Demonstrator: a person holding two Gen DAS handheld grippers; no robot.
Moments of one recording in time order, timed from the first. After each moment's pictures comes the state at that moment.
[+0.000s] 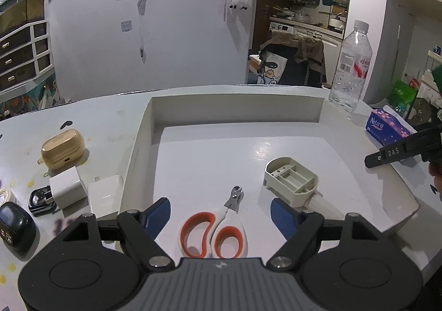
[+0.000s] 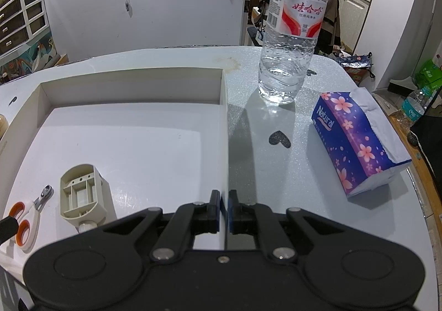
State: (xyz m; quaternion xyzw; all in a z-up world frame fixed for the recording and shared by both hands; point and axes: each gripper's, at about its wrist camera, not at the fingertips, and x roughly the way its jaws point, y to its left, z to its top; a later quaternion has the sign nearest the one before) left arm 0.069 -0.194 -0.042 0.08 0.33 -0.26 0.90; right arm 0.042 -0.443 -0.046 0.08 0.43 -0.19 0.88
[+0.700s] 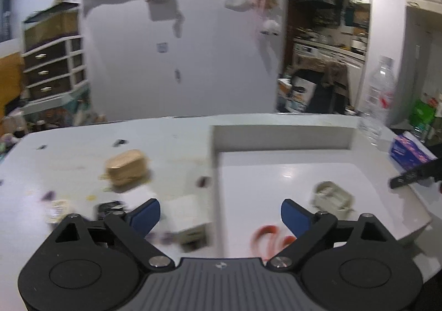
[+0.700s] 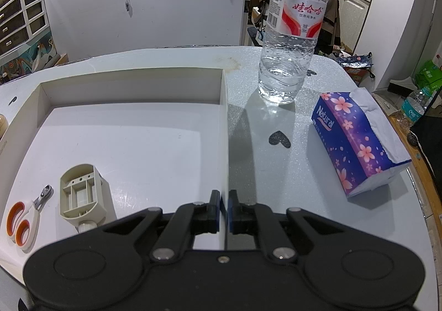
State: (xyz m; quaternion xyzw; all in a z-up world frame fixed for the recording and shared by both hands) left arm 0.071 -0.122 -0.007 0.07 0.28 -0.20 0.94; right arm 0.043 -0.443 -0.047 0.08 0.43 -0.19 0.88
